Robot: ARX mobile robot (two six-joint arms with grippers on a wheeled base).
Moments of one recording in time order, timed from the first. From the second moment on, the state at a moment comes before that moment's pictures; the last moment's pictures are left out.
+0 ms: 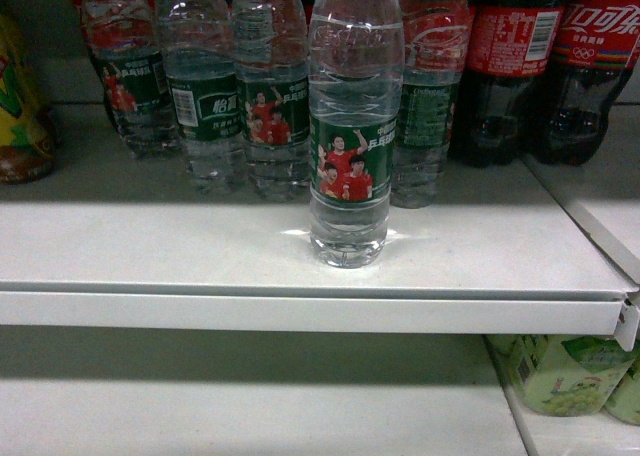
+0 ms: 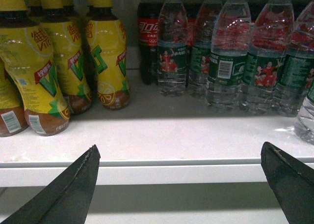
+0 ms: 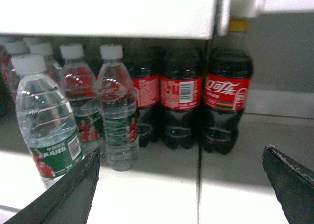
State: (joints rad) left arm 0.00 0.01 0.01 0.00 0.00 0.00; right arm 0.08 0.74 0.26 0.57 -0.12 0.03
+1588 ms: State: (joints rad) left arm 0.00 0.01 0.01 0.00 0.00 0.00; right arm 0.53 1.63 0.75 0.61 -0.03 0.08
